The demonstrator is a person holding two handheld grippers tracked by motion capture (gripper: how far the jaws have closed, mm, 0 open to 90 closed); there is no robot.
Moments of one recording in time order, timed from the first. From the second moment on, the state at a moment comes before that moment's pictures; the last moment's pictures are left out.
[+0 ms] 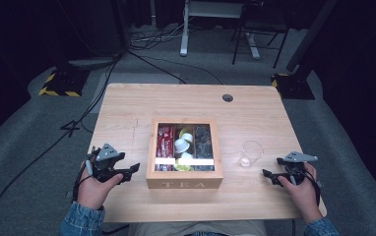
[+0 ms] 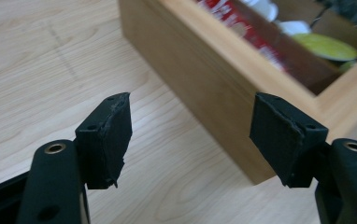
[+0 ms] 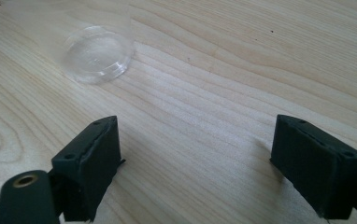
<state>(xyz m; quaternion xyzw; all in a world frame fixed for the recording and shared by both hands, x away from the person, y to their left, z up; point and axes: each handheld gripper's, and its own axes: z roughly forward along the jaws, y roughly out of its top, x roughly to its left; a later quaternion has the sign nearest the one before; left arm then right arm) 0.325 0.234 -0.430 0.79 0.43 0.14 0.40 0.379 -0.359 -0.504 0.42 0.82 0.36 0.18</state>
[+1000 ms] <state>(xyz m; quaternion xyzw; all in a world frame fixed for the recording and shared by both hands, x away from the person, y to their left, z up) 0.290 0.200 -0.456 0.82 0.39 0.09 0.41 0.378 -0.359 -0.504 0.41 0.82 0.36 0.18</state>
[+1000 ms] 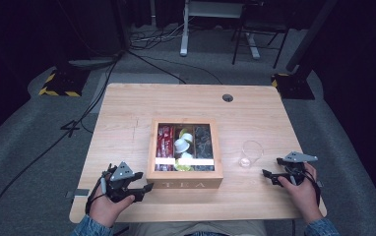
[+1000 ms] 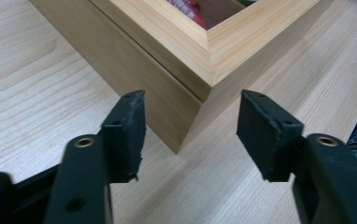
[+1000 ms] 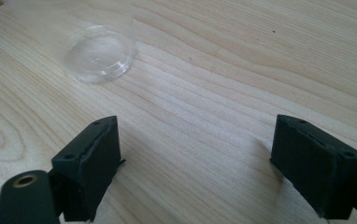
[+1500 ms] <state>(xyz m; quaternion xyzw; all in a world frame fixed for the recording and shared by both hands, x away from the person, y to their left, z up) 0.291 0.201 -0.452 0.84 0.38 0.09 0.39 0.376 -0.358 -0.501 0.41 0.82 0.35 0.18</state>
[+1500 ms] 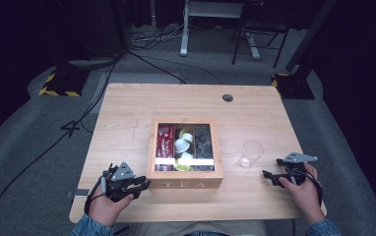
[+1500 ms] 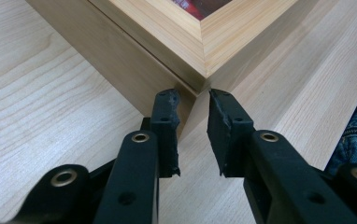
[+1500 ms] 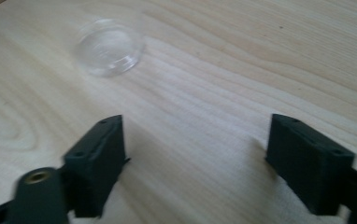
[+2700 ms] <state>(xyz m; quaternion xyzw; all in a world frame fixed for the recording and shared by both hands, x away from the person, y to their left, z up) 0.294 0.208 -0.411 0.81 0.35 0.13 0.46 0.336 -0.258 -0.402 0.25 0.85 0.45 0.14</state>
